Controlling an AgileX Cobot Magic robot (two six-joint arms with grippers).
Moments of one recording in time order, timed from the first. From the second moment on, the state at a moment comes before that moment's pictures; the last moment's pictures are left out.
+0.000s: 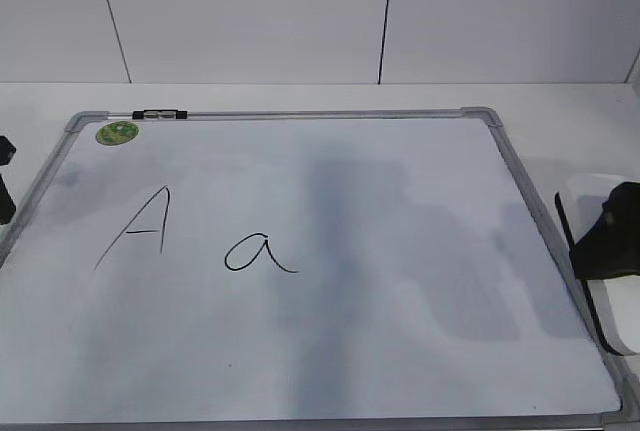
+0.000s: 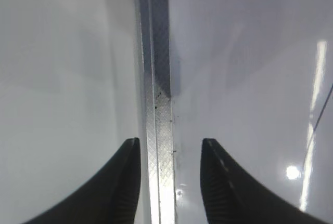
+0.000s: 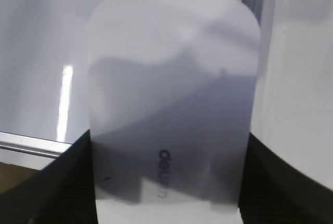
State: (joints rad) left arm 0.14 1.89 -1.28 -0.31 0.97 0.29; right arm 0.20 1.18 -0.82 0.21 0.92 0.00
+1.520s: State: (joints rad) left arm 0.15 2.02 -1.32 -0.30 0.97 0.29; right arm 0.20 1.18 -0.82 0.21 0.91 -0.02
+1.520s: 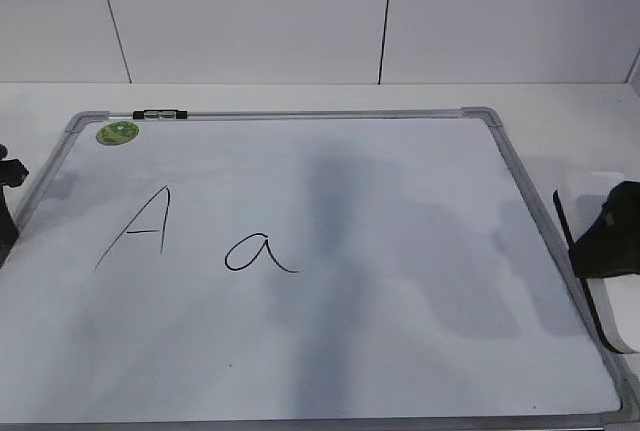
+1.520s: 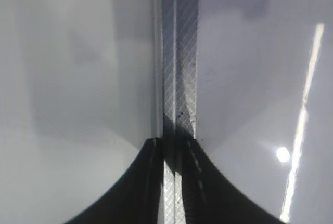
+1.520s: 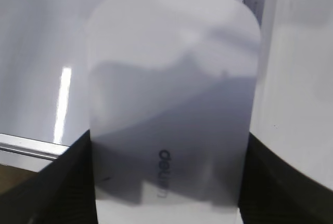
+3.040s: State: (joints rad) left arm 0.15 2.02 -1.32 -0.30 0.98 0.29; right arm 0.53 1.99 -1.54 0.20 1.09 -0.12
